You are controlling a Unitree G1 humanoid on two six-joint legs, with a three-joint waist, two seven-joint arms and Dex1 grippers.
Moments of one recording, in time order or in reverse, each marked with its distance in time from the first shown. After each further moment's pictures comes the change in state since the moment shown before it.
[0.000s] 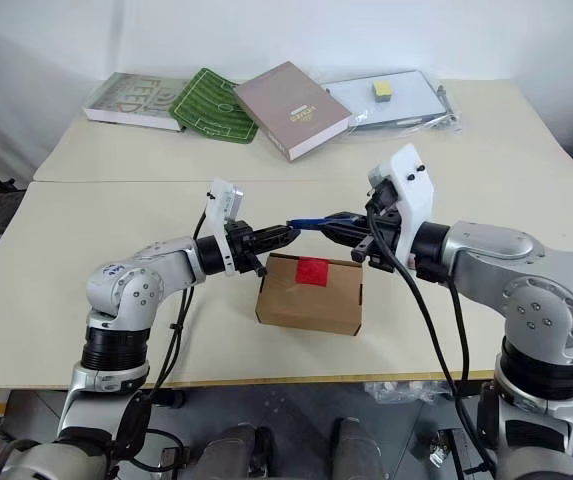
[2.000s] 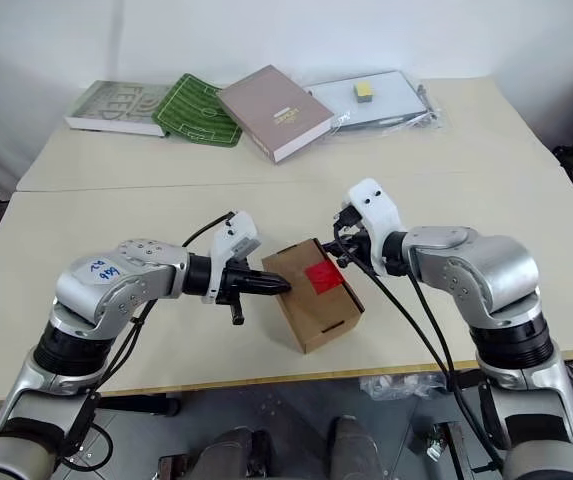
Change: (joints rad) left arm -0.043 0.301 -0.264 -0.201 0.112 0.195 -0.249; right arm -0.078 0.000 0.348 0.300 -0.328 -0.132 0.043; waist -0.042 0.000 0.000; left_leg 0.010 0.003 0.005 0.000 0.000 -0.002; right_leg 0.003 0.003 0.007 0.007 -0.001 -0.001
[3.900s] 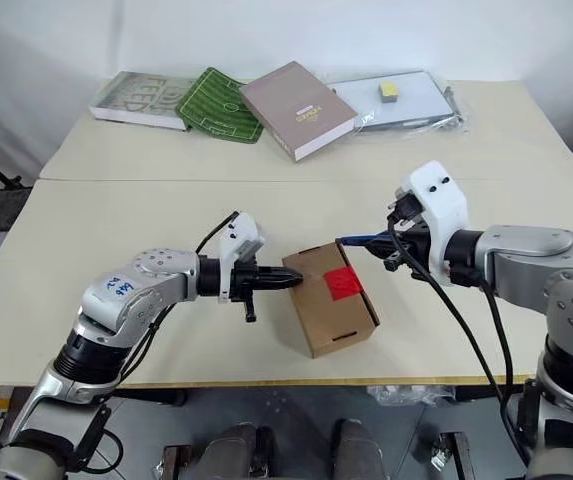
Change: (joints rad) left arm 0.075 -0.061 -0.032 0.096 0.023 -0.293 -0.001; right arm 0.060 -0.177 -0.382 -0.301 0.326 0.369 -0.103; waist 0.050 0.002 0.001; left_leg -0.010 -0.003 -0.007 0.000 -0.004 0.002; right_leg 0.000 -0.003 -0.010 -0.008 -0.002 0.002
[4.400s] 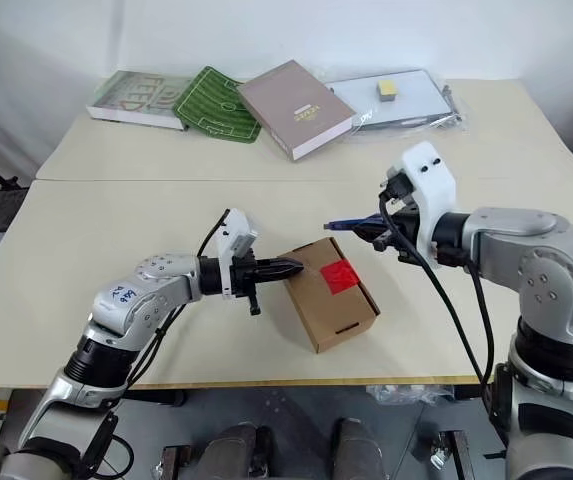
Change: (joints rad) left arm 0.043 -0.062 0.037 0.105 -0.023 -0.196 0.035; right arm -0.062 0.108 0.024 0.030 -0.204 0.000 0.136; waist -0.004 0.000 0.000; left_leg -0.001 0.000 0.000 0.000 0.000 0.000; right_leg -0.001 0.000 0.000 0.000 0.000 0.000
